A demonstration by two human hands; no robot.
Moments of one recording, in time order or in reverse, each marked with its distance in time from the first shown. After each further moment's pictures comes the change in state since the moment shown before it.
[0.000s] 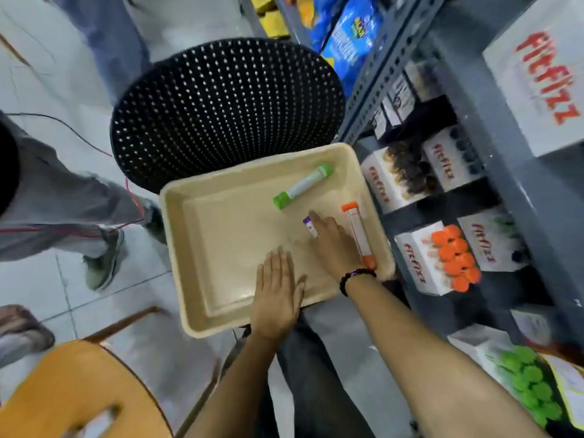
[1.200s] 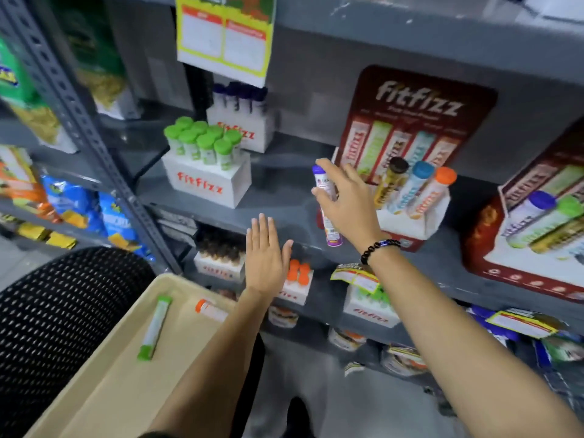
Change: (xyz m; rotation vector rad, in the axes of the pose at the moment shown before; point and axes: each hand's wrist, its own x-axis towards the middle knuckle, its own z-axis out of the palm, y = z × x) left_hand 0.057 0.269 -0.109 -0.084 0.196 0.886; right_hand -0.268 0.115 -0.246 0.202 1.190 0.500
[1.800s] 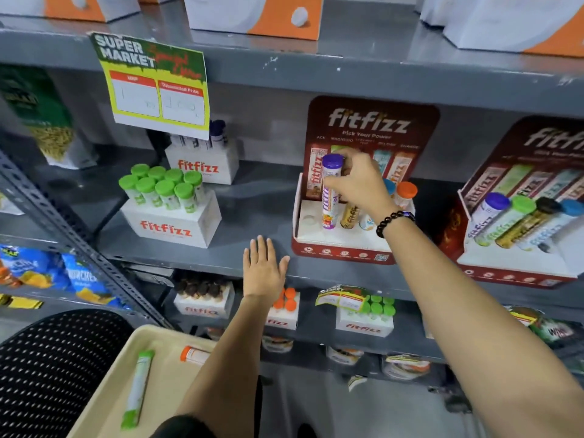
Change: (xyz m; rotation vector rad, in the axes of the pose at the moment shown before) left_hand 0.056 0.019 0.031 0.195 -0.294 0.046; right_hand 0.068 0.039 -0.062 0.251 0.009 0.341
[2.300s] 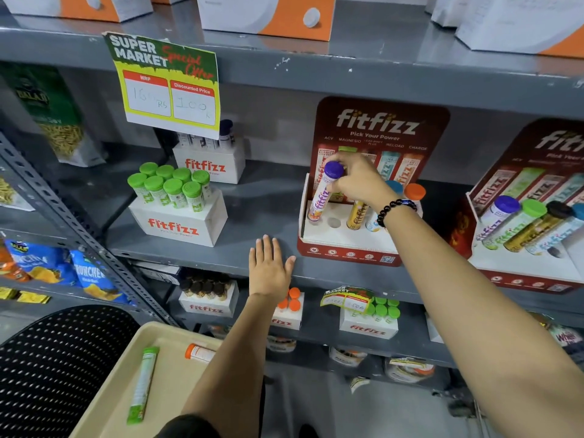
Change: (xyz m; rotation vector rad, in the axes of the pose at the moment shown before) left_hand 0.003 0.000 0.005 0.044 -0.001 -0.023; right_hand 0.018 -0.002 0.005 -0.155 -0.185 0.009
